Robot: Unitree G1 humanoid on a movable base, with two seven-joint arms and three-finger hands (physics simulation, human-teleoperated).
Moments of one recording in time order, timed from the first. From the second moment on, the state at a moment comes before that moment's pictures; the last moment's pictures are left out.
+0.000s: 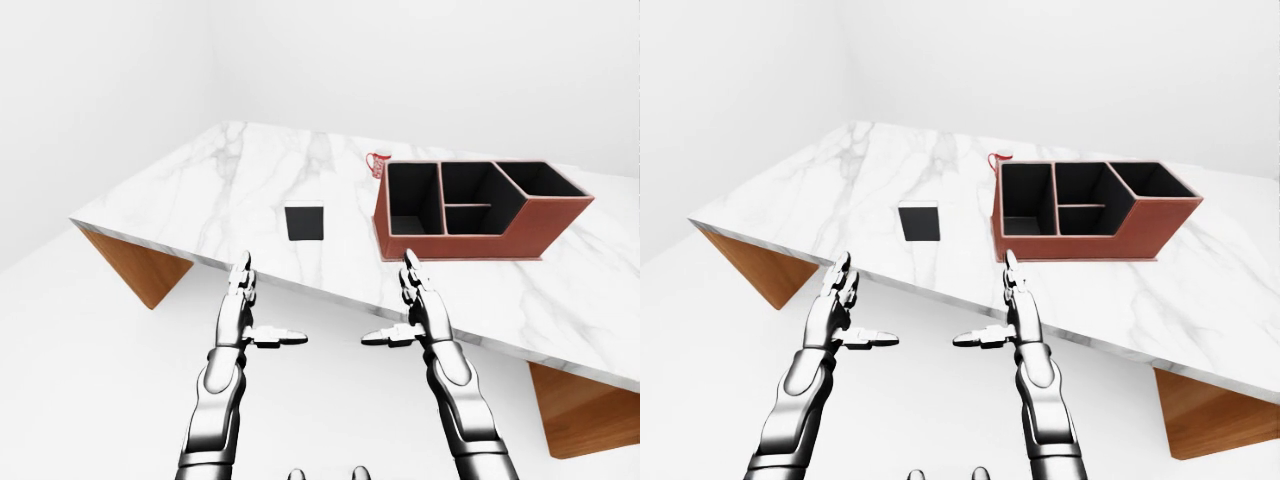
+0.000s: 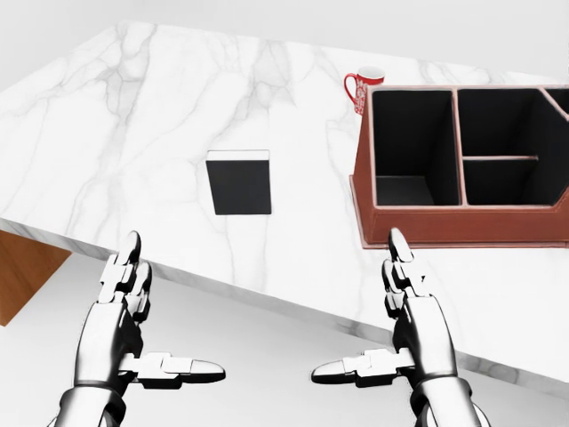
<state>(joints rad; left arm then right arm) 0.00 0.02 0.03 0.02 -0.01 0.00 -0.07 0.00 -0.02 -0.02 0.04 -0.01 0.00 0.08</state>
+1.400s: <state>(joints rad) 0.00 0.02 0.03 0.02 -0.01 0.00 -0.07 0.00 -0.02 -0.02 0.04 -0.01 0.00 0.08</state>
